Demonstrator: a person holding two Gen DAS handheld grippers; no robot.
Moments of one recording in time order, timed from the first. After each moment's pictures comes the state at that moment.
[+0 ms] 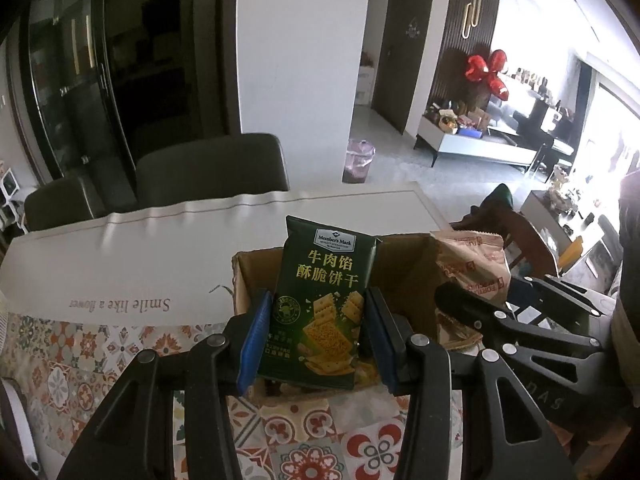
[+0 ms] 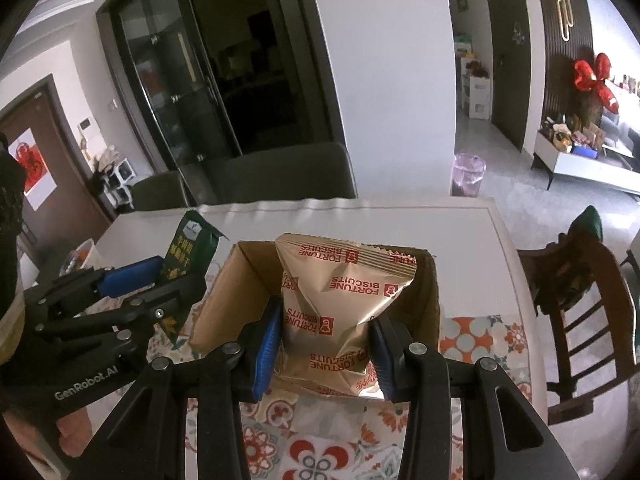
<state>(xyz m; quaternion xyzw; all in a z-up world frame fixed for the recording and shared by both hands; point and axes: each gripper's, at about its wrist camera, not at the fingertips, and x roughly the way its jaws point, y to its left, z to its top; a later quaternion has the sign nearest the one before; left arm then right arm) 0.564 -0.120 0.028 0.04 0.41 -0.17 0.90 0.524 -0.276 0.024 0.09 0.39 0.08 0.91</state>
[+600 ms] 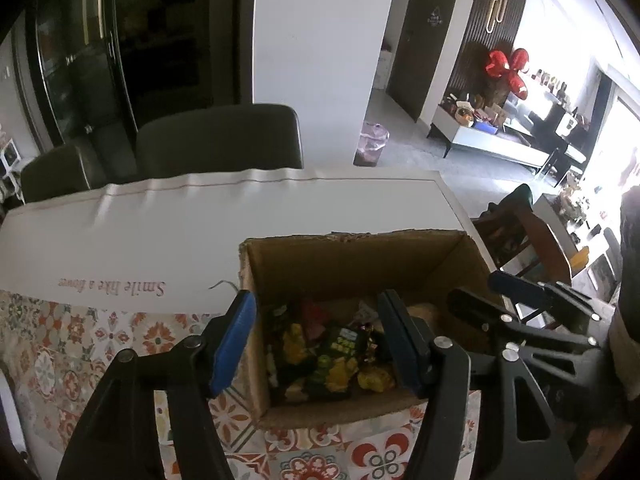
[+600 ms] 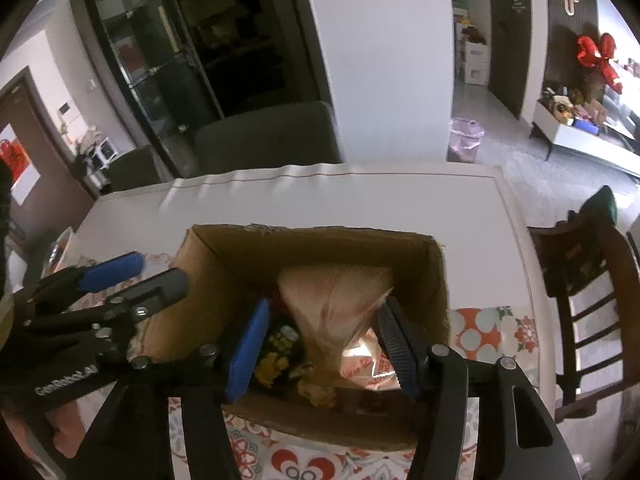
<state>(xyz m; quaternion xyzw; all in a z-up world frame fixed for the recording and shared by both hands) 0.593 -0.109 0.002 0.02 0.44 -0.15 0.89 0.566 -0.284 -0.012 0.09 0.45 0.06 0.89</state>
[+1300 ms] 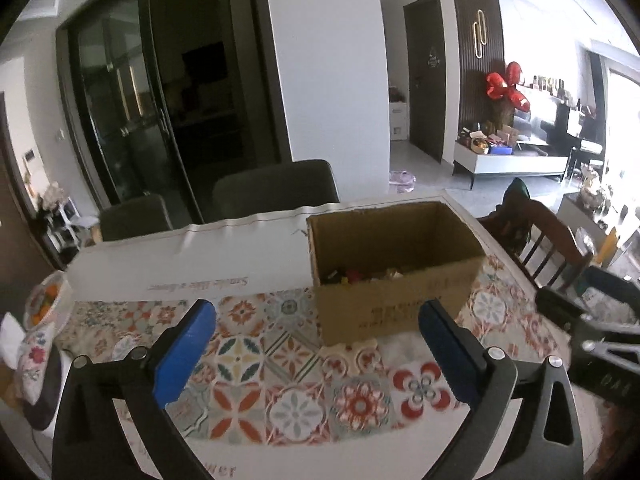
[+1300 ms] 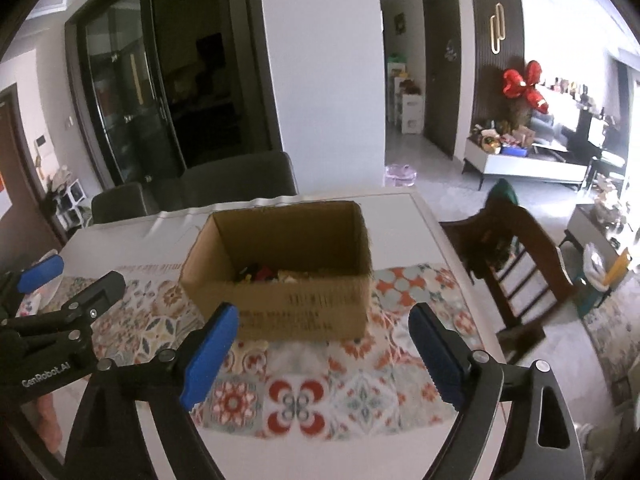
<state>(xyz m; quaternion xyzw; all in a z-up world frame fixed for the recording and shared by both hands) 0.384 -0.062 0.042 0.10 0.30 -0.09 0.94 0.357 -0.257 0.039 0.07 0.34 -0.06 0.93</state>
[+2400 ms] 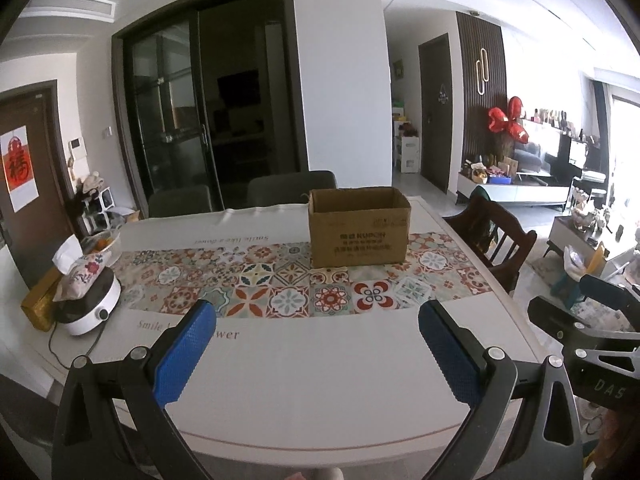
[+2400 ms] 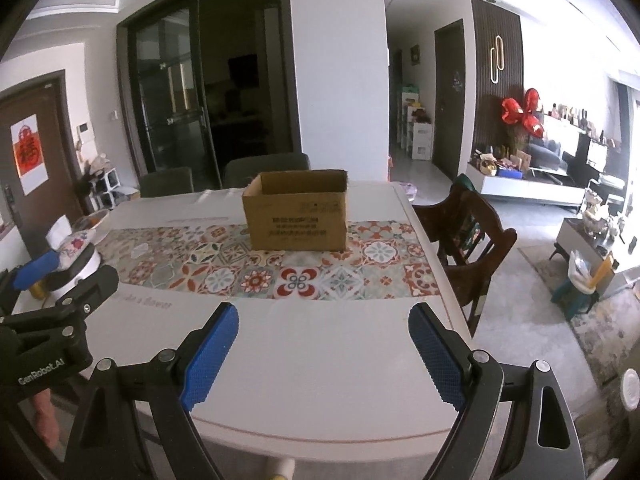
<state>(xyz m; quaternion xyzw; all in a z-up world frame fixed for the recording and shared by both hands) 0.086 -0.050 0.051 0.05 0.25 -0.05 0.97 0.073 -0.256 0.050 0.04 0.30 -0.01 0.95</state>
